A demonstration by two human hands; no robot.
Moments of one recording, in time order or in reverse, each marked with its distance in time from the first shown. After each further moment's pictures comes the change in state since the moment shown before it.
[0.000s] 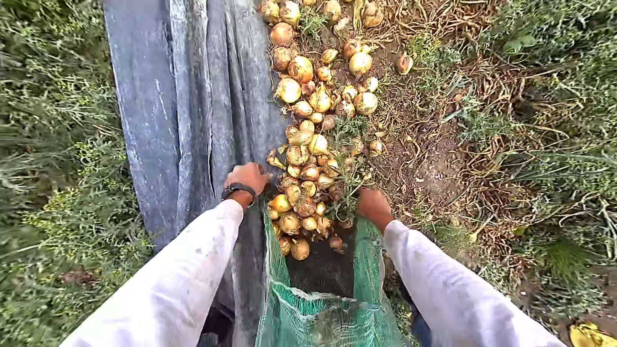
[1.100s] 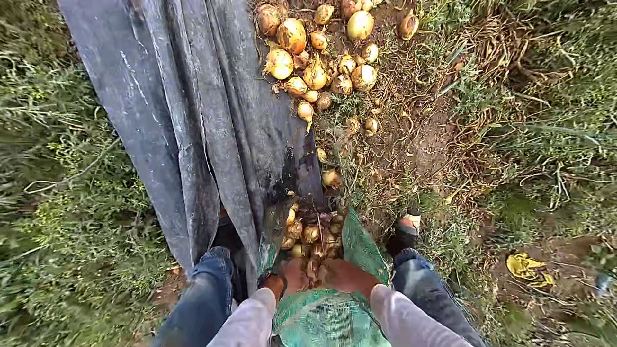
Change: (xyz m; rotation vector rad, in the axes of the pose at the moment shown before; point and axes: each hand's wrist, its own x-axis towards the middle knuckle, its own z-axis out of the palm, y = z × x) left_hand -0.187 -0.033 0.135 -0.083 -1.042 0.151; right_hand -0.146 0.021 0.145 0.263 -0.755 -0.335
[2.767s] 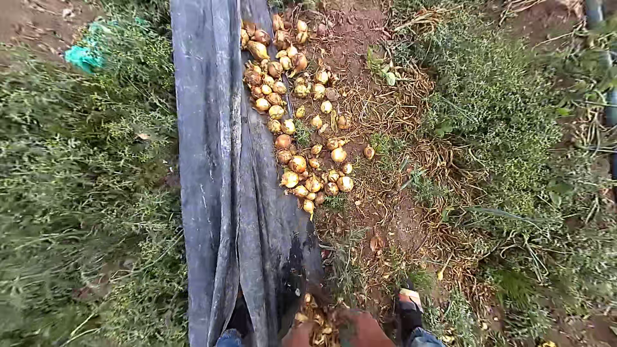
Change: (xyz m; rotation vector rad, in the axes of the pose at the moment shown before) left_hand -0.125 0.081 -0.053 -0.043 0.149 0.118; right_hand -0.136 -0.090 -0.097 -0.133 0.308 0.071
